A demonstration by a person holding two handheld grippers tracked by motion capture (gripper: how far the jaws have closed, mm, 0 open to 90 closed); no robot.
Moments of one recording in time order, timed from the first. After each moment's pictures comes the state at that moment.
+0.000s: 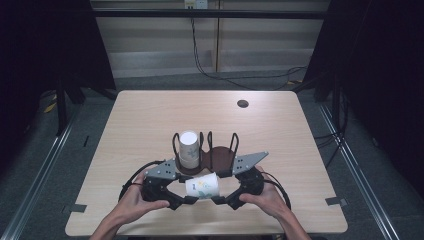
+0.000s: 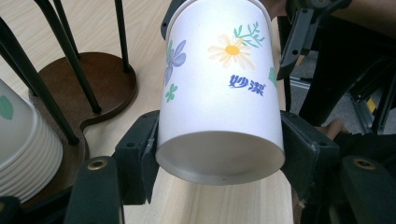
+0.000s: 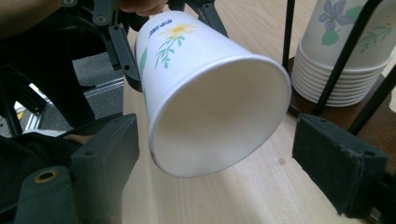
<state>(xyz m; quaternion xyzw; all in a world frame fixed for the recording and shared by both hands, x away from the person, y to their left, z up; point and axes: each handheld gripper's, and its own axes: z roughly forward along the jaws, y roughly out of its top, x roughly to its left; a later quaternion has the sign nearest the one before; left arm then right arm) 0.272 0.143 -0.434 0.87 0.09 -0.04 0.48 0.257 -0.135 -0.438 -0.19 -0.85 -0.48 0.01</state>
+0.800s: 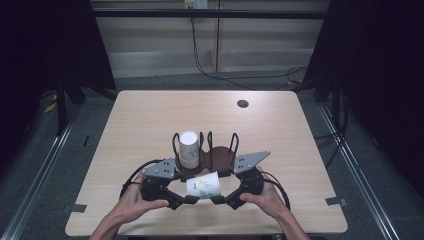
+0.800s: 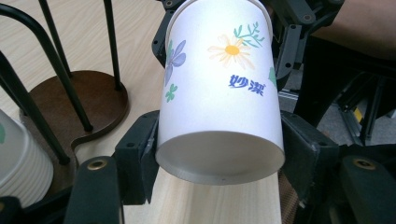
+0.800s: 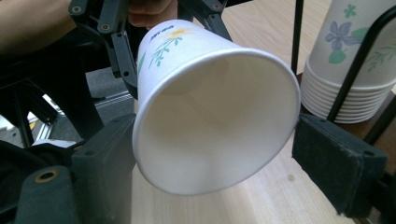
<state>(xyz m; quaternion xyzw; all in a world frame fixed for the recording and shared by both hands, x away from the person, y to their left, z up) 0.271 0.142 -0.430 0.86 0.08 -0.05 0.51 0.257 -0.135 -0.436 -0.18 -0.84 -0.51 0.02</state>
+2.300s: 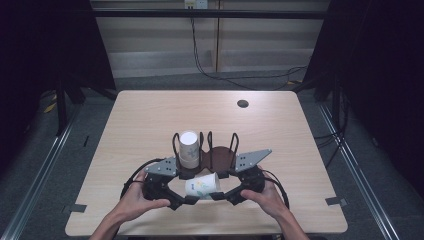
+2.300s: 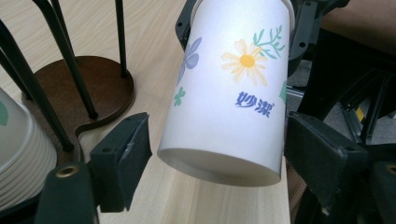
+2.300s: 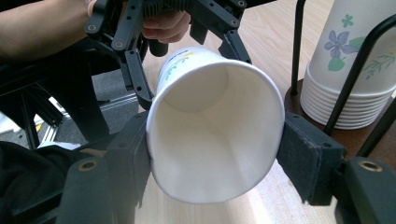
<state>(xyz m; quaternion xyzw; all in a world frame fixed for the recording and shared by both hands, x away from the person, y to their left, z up) 0.278 0.141 -0.437 0.87 0.10 -0.06 0.49 0.259 -0.138 -0.431 -0.17 -0.84 -0.52 0.03</state>
